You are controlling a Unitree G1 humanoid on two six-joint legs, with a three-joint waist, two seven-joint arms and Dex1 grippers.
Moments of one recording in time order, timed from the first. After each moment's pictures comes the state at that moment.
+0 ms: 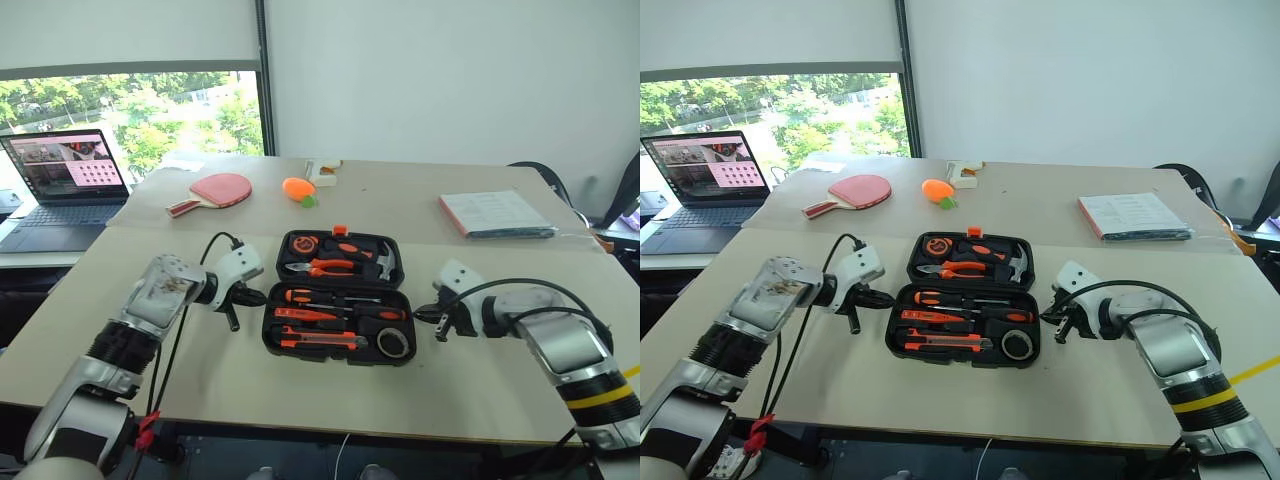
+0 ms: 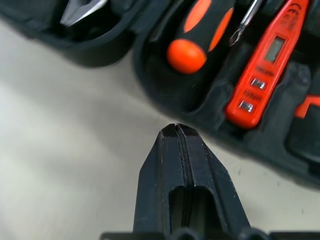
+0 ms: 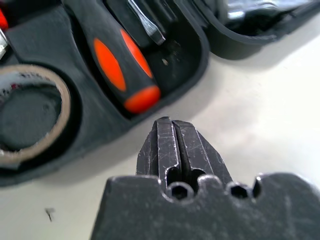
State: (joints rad) left arm -0.77 0.70 -0.31 0.27 -0.08 0.59 -1.11; right arm -0.51 -0.79 0.17 -0.04 0.14 0.69 0.94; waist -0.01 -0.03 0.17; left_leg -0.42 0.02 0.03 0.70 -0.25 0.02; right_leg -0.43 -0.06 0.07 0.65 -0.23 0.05
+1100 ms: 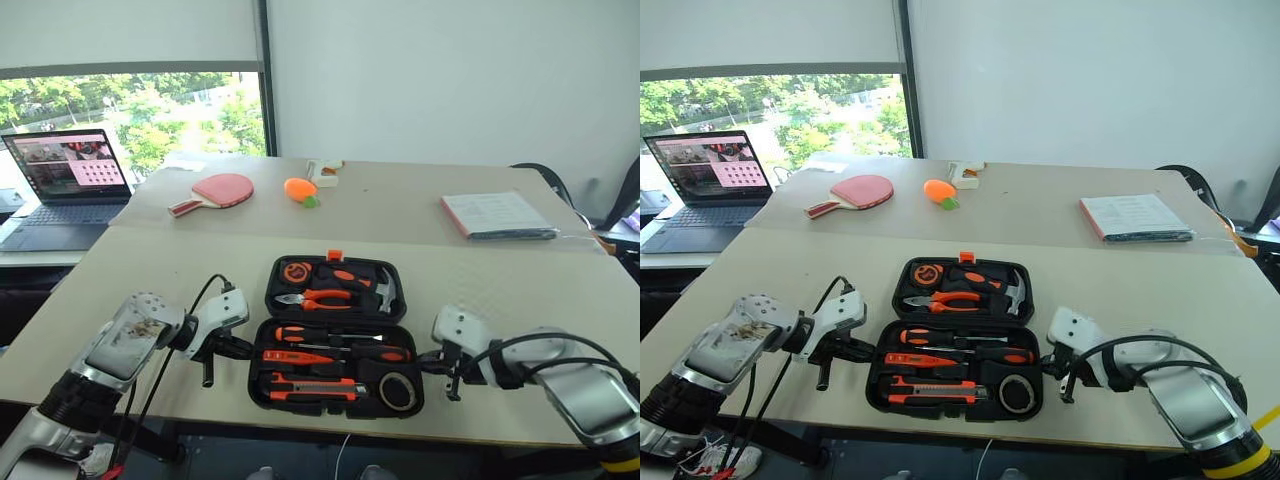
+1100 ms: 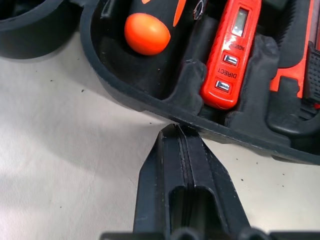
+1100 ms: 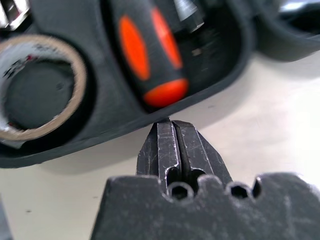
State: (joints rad) left arm -0.47 0.86 -0.23 -0.08 -0.17 0.66 -1.27; right arm -0.21 -0.90 0.14 -0.39 0.18 0.70 1.01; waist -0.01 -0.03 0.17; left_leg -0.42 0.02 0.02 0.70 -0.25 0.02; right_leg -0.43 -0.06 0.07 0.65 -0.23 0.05
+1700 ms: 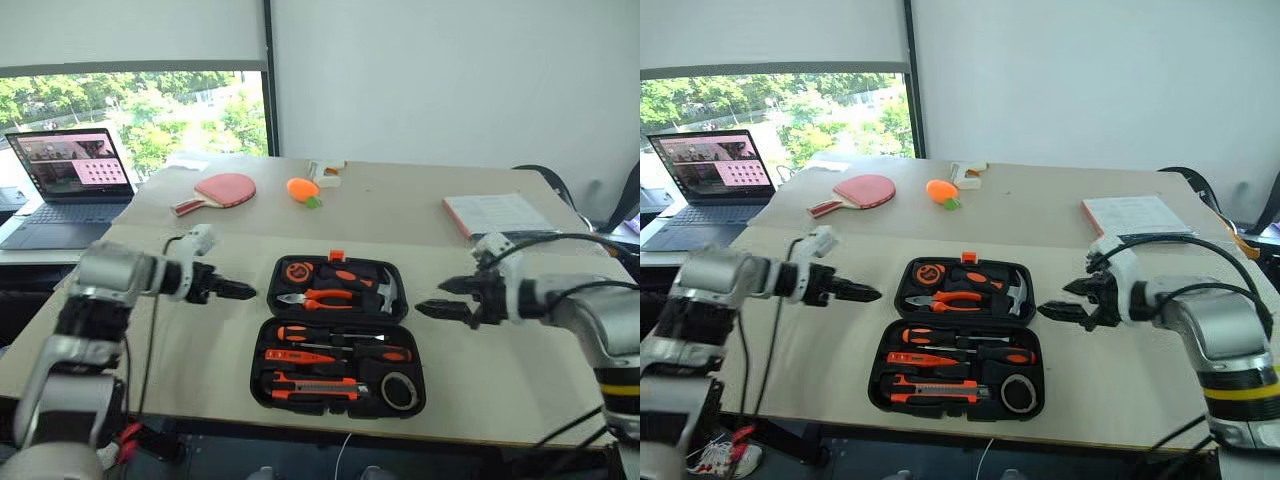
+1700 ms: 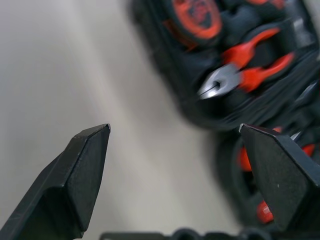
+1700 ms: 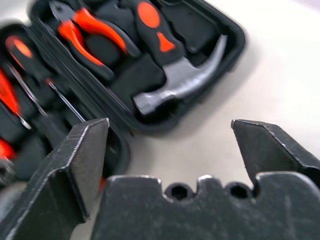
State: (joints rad) left arm -0.95 0.69 -0.12 0.38 -0.30 1.34 -1.06; right arm -0.62 -0.78 -0.05 -0.04 0.44 1.12 0.93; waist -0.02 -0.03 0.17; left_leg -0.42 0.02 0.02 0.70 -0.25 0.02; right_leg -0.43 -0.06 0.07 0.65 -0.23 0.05
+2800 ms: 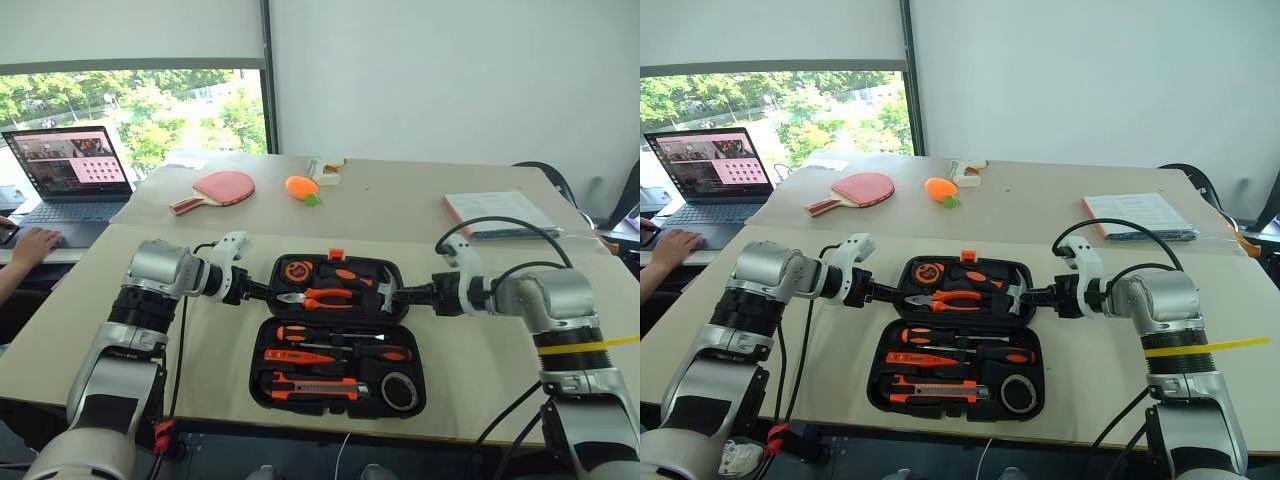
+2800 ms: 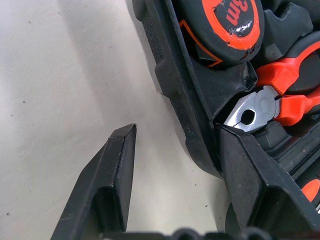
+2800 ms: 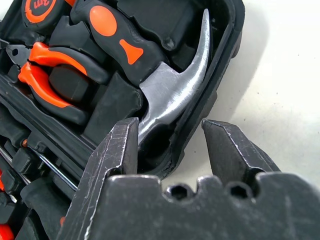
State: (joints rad) left arm -0.97 0.57 -0.13 0.45 -0.30 1.29 -0.83; right arm -0.76 -0.63 -0.01 0.18 0.45 1.25 0.74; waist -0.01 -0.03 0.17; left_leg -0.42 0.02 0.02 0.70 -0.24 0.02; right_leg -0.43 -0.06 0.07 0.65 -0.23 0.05
